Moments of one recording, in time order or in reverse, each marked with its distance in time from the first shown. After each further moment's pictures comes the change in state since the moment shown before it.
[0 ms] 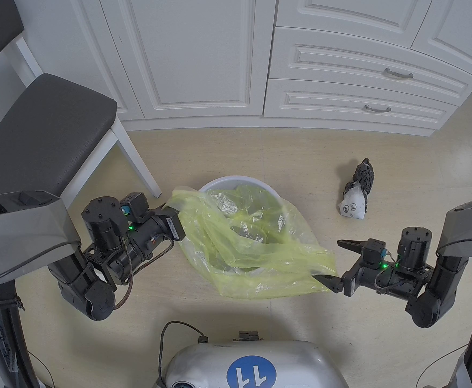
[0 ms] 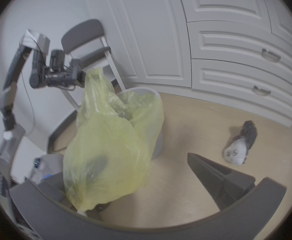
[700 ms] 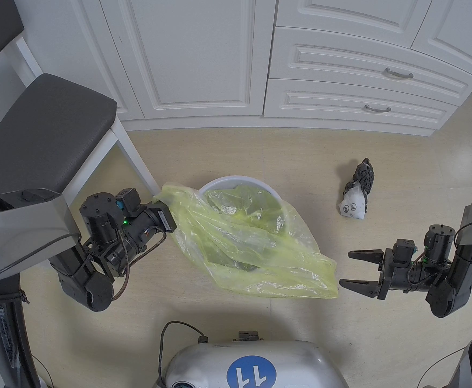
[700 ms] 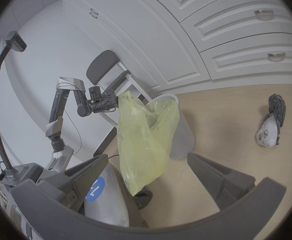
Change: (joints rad) left arm 0.060 0.042 -0.056 0.000 0.001 -0.023; right arm -0.243 0.005 0.039 0.000 0.592 0.130
